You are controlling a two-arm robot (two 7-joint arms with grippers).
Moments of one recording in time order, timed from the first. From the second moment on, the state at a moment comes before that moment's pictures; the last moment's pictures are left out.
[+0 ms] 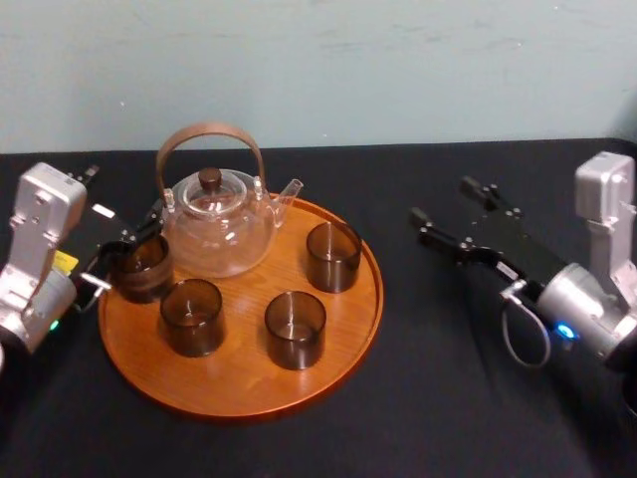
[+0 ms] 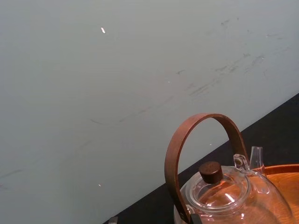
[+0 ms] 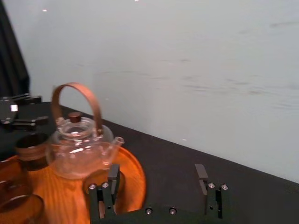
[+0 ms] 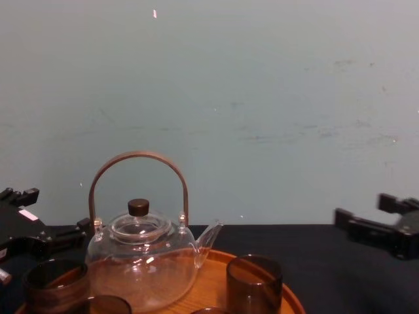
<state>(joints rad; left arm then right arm) -0.20 0.60 0.45 -1.41 -0.25 -0.12 0.03 0.10 0.42 -0.26 -1.47 0.43 -0.11 0.42</state>
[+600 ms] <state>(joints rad) -0.20 0.60 0.45 -1.41 -0.25 -0.12 0.03 -0.01 0.42 -0.15 -1.50 0.39 -0.14 0.32</state>
